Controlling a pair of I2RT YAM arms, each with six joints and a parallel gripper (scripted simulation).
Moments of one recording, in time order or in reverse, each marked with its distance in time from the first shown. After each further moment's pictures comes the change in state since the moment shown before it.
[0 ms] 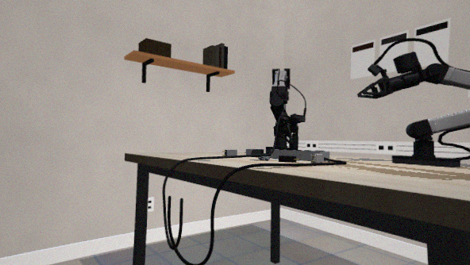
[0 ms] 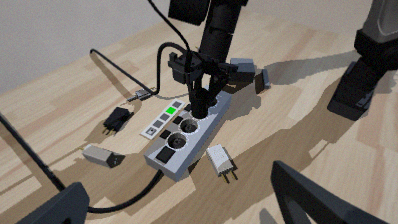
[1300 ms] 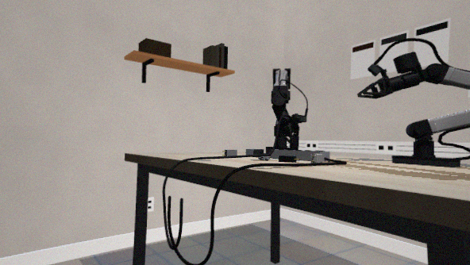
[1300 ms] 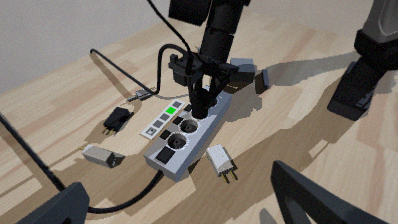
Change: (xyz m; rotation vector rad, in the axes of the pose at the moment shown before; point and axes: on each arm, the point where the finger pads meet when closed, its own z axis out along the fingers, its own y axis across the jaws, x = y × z) left arm 0.000 0.000 0.000 0.000 0.000 0.000; right arm -0.001 0.002 0.000 0.018 0.023 -0.012
